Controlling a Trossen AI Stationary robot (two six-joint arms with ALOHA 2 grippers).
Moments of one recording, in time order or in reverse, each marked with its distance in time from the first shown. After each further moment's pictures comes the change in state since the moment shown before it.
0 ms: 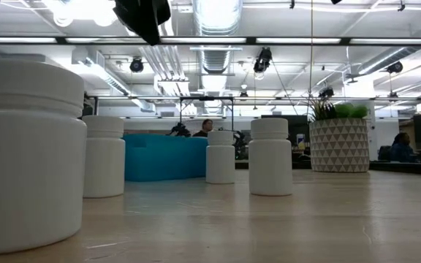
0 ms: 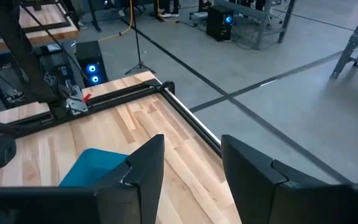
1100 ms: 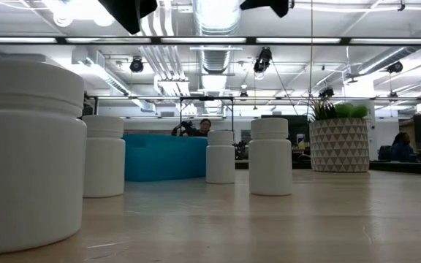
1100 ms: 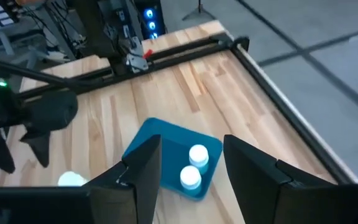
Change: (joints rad) left arm 0.000 -0.070 0.000 -0.107 0.002 0.028; right arm 0.006 0.407 0.265 -0.061 -0.287 0.047
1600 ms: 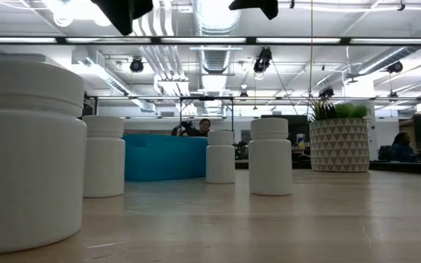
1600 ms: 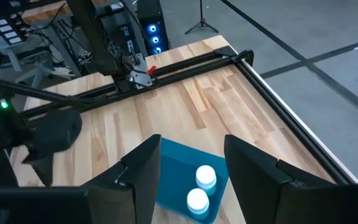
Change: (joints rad) left arm 0.001 -0.011 -0.003 -0.042 0.009 0.027; right arm 0.000 0.056 0.002 0.109 -0.003 0.024
